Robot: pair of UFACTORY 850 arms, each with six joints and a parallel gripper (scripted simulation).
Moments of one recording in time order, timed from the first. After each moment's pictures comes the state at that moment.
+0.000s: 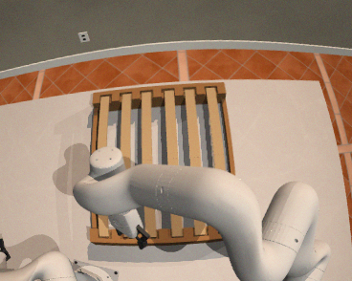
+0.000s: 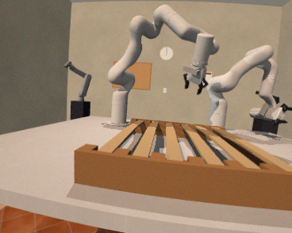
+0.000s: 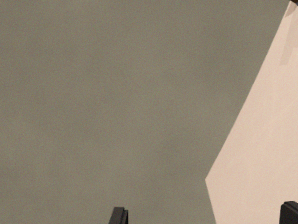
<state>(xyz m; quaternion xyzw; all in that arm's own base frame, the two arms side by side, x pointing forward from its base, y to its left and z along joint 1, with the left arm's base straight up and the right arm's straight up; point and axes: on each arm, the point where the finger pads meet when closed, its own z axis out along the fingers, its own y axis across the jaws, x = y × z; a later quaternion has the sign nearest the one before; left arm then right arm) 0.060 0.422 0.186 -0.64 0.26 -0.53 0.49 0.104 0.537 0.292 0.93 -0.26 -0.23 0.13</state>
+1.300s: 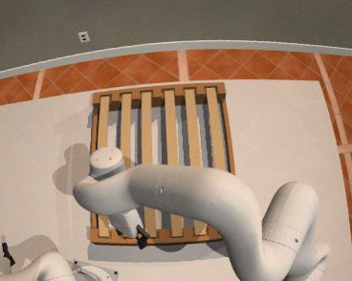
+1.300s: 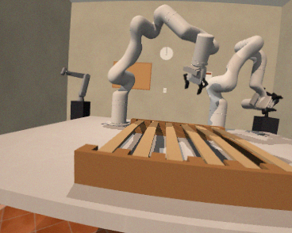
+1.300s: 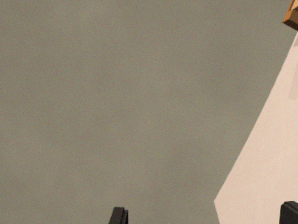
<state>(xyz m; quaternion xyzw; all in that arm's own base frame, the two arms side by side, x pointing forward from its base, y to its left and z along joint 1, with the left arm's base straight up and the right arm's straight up) 0.050 0.352 0.256 -0.64 0.26 -0.53 0.49 0.104 0.537 0.292 0.93 -0.26 -0.23 0.13</state>
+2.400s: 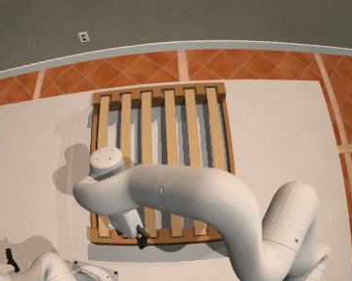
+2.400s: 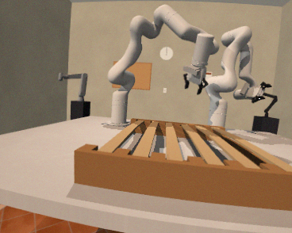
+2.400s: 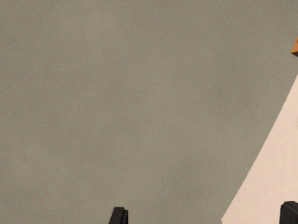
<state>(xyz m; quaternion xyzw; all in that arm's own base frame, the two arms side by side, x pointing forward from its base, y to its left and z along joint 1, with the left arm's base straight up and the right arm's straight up) 0.035 0.283 0.328 -0.64 0.26 -0.53 0.49 0.104 0.537 0.292 0.93 -0.26 -0.23 0.13</state>
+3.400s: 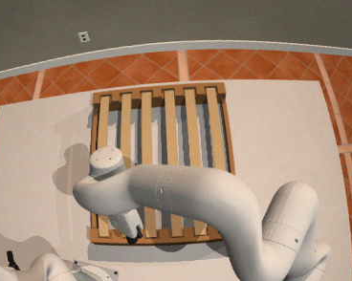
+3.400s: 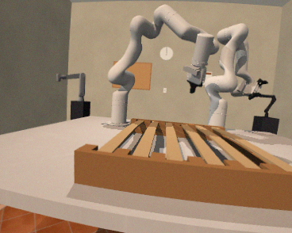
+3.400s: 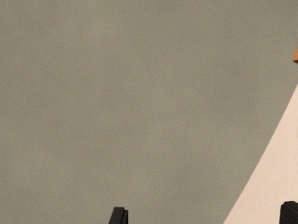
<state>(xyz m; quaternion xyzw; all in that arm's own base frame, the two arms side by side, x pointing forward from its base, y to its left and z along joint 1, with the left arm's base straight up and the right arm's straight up) 0.029 0.261 0.350 -0.64 0.26 -0.53 0.49 0.104 0.537 0.292 0.93 -0.26 -0.23 0.13</state>
